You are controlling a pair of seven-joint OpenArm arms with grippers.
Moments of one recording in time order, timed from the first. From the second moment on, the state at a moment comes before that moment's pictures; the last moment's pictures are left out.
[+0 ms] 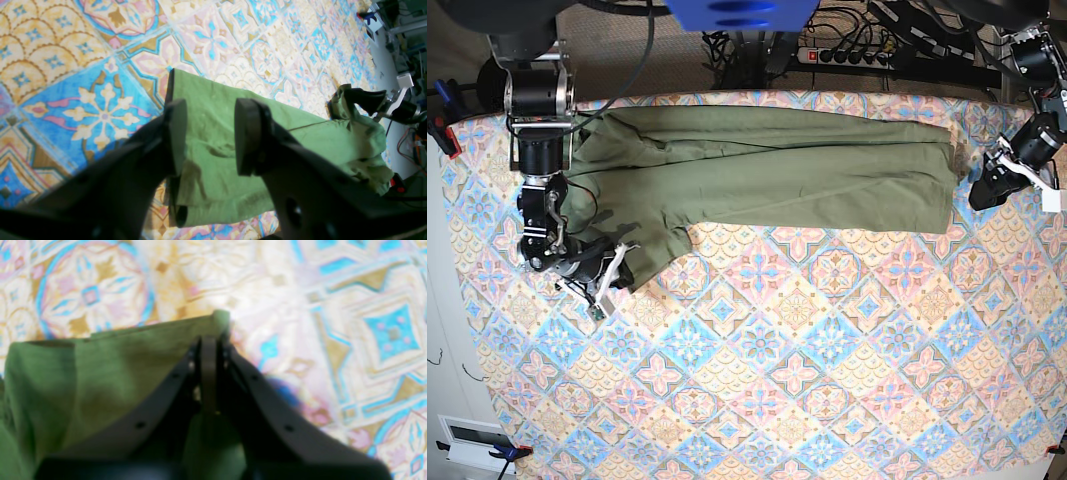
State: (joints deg) left arm 18.5 -26.1 -40.5 85.9 -71.5 -33.9 58.7; right arm 21.9 18.1 -1.5 53.0 10.8 40.7 -34.7
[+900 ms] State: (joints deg) left arm 17.6 -26.1 -40.5 80.6 -70.7 -33.7 58.6; right arm -14.3 17.7 21.8 109.5 27.6 41.2 -64.6
